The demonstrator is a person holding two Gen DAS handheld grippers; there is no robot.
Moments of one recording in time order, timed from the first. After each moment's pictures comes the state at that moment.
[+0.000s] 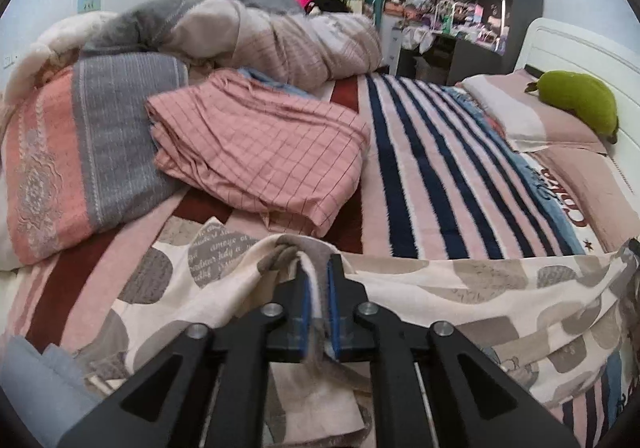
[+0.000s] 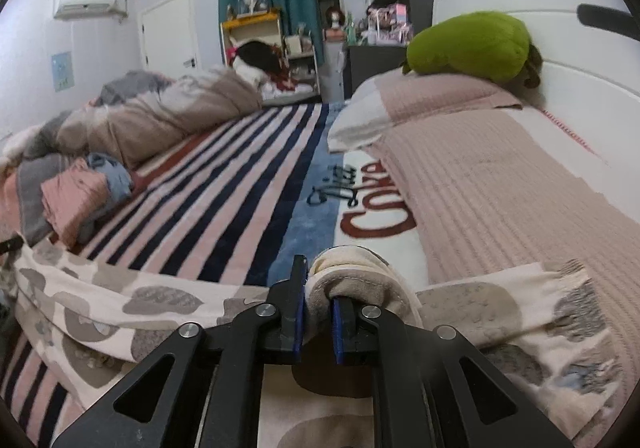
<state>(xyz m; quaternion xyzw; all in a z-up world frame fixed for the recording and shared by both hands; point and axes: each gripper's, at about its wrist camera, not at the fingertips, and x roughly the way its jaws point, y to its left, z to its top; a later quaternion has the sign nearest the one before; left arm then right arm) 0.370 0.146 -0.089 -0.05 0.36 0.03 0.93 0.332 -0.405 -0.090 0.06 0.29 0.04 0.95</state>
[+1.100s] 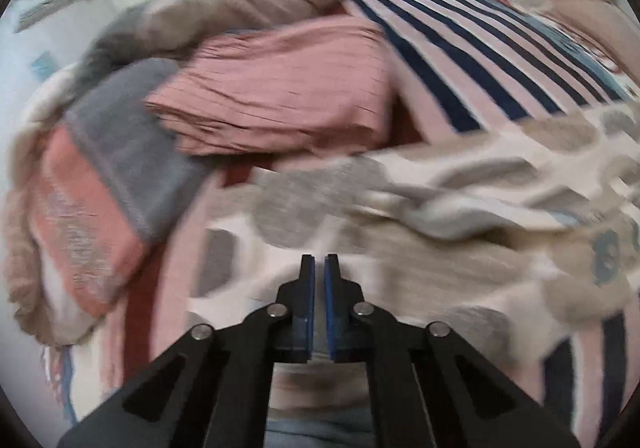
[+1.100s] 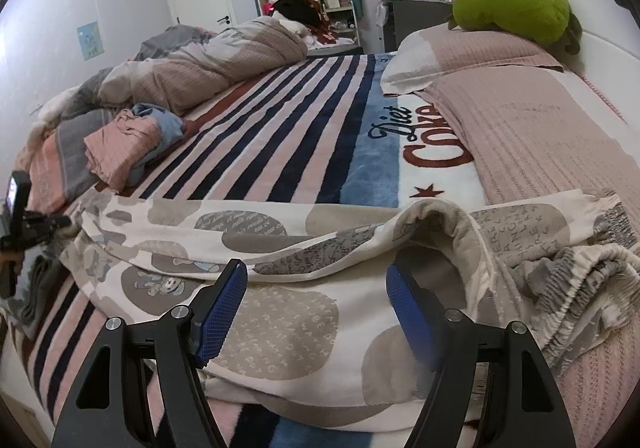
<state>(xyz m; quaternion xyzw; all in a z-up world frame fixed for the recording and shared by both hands) 0.364 0.163 -0.121 0.17 0.44 0.06 0.88 0.287 -0.363 -0.096 0.06 0.36 0.12 0.92</state>
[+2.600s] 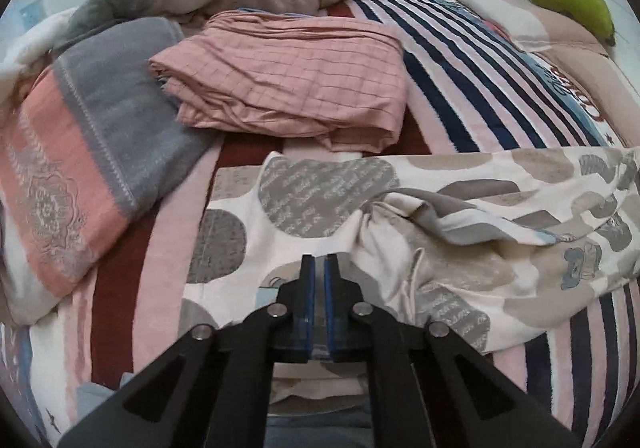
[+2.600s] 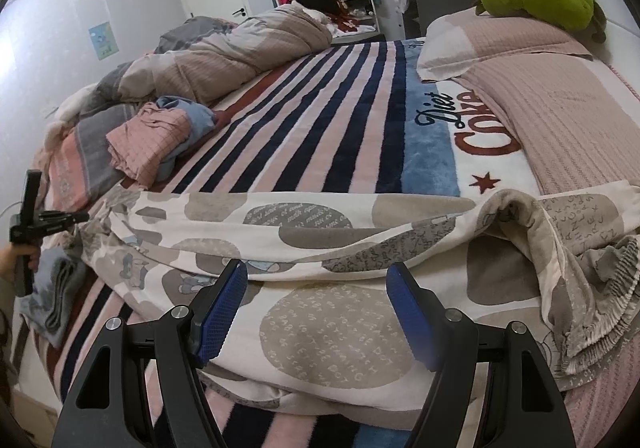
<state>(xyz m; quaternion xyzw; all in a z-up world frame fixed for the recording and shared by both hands) 0.365 0.208 -0.115 0.06 0.47 -0.01 0.88 0.291 -0.320 -0.097 0.09 0.38 0.16 0.91</state>
